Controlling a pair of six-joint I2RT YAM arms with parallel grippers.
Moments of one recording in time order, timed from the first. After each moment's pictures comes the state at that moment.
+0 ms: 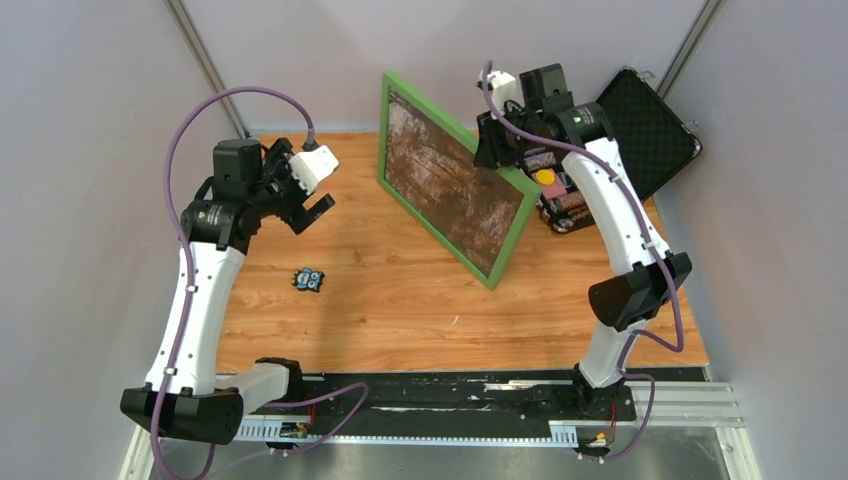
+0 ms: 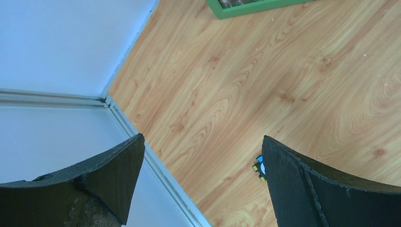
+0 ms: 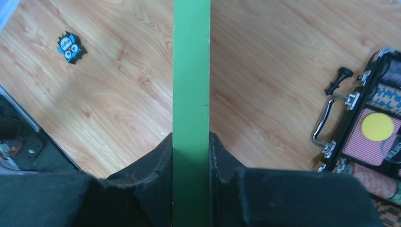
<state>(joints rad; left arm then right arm) -0.10 1.14 1.41 -0.87 0.28 0.79 0.40 1.81 2.15 -1.07 -0.36 -0.13</state>
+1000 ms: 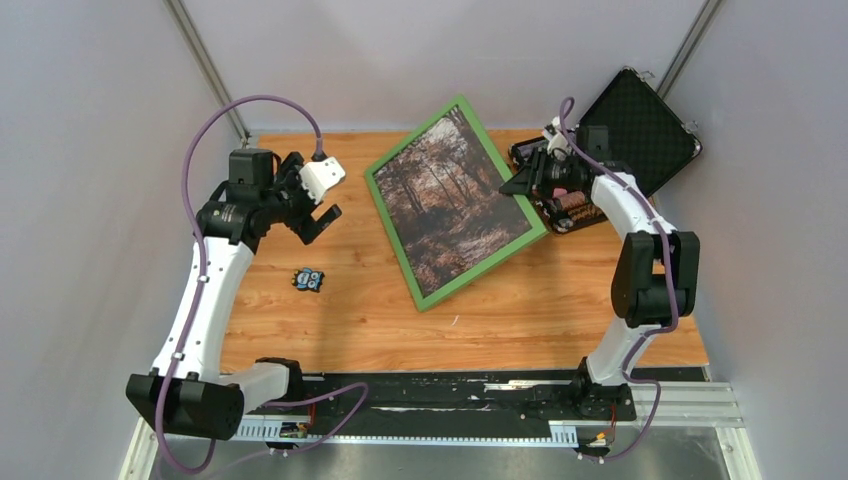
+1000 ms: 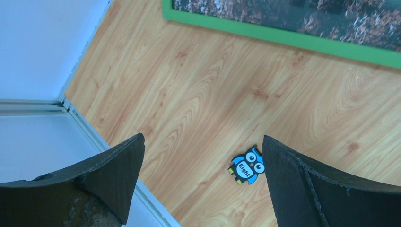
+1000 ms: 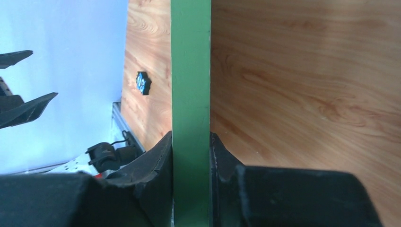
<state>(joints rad) -0.10 1.15 1.29 -0.84 0.35 0.77 0.03 1.78 1.46 -0.49 -0.87 0.34</state>
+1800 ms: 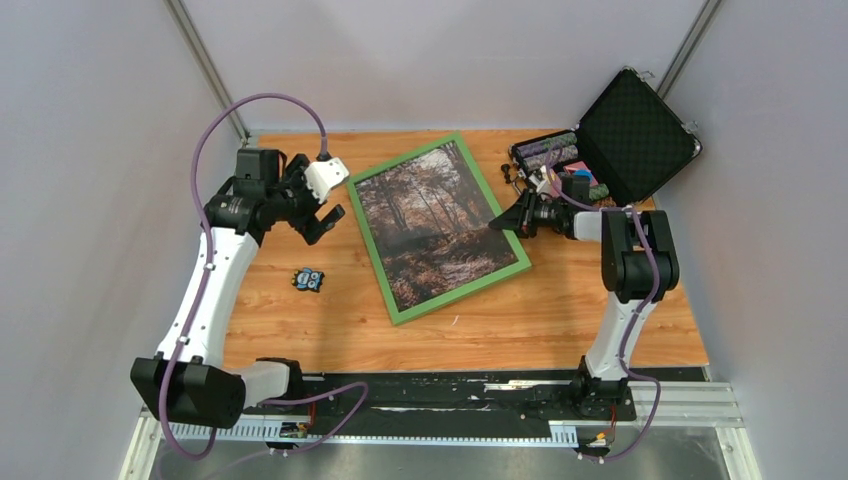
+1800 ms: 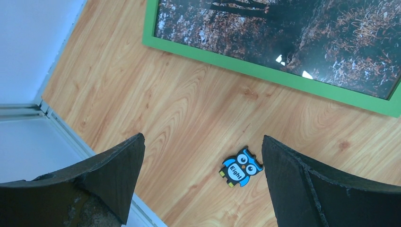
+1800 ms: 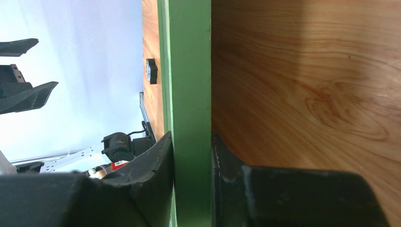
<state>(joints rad) -0.10 1.21 1.29 -0.84 0.38 0.77 0.01 1.97 1.05 0.19 -1.08 0.61</state>
